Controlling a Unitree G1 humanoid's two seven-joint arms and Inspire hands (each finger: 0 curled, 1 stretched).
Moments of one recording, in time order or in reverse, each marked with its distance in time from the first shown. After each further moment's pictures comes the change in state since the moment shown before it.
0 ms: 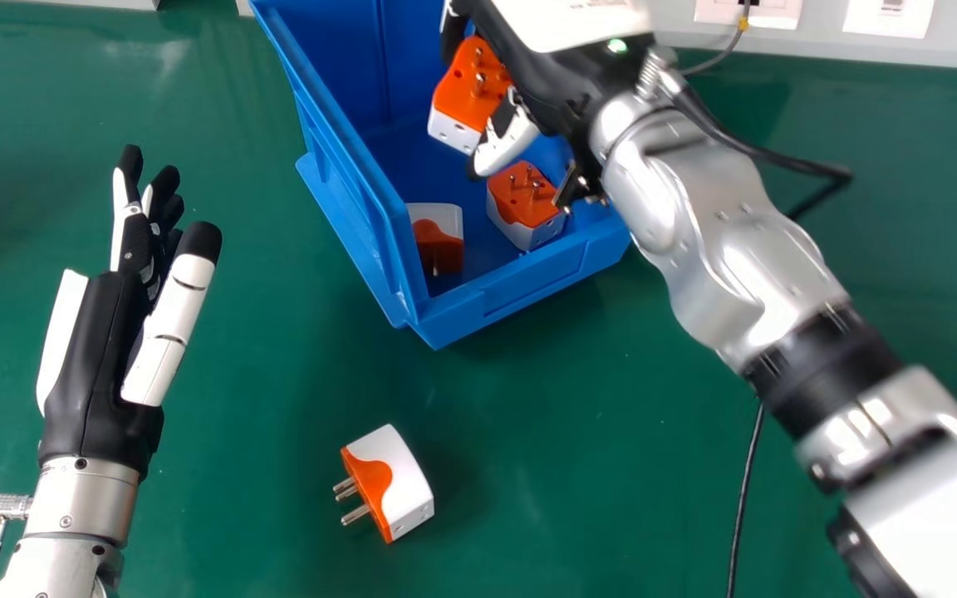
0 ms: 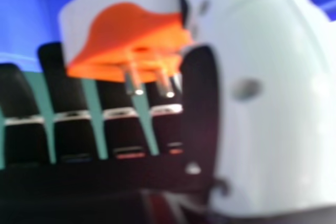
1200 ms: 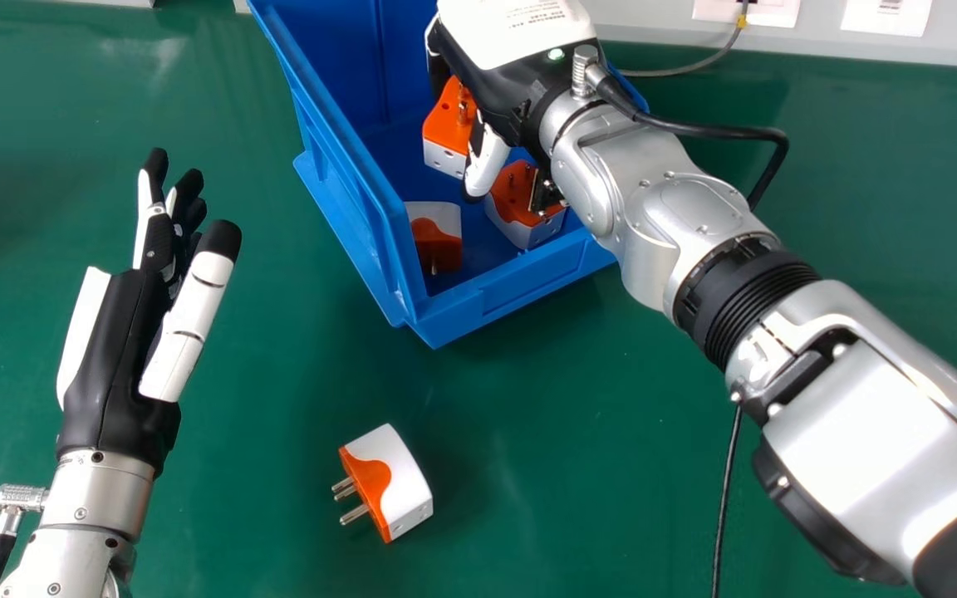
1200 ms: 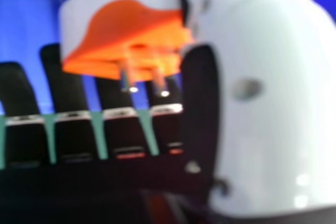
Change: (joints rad) left arm -0.012 -0.002 -0.018 -0.015 -0.004 0.040 -0.010; right arm -0.179 0.111 0.118 0.437 0.081 -0.037 -0.095
